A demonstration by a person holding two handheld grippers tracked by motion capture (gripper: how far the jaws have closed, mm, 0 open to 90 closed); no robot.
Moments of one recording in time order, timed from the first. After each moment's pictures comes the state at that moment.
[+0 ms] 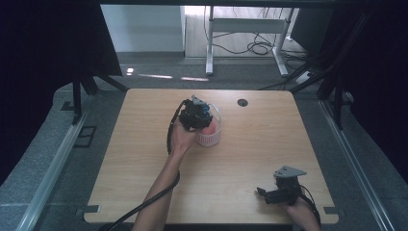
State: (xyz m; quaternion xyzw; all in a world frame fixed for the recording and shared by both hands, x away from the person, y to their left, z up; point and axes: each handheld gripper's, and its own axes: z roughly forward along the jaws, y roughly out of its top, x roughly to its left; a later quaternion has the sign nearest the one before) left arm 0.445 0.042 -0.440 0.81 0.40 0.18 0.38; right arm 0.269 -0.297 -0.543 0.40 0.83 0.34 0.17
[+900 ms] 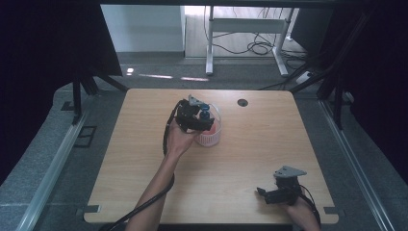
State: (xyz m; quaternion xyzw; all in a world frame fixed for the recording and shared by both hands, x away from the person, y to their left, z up) left arm 0.427 0.052 -0.423 0.80 0.40 0.19 0.40; right arm 0.269 -0.297 -0.543 0.40 0.83 0.34 0.17
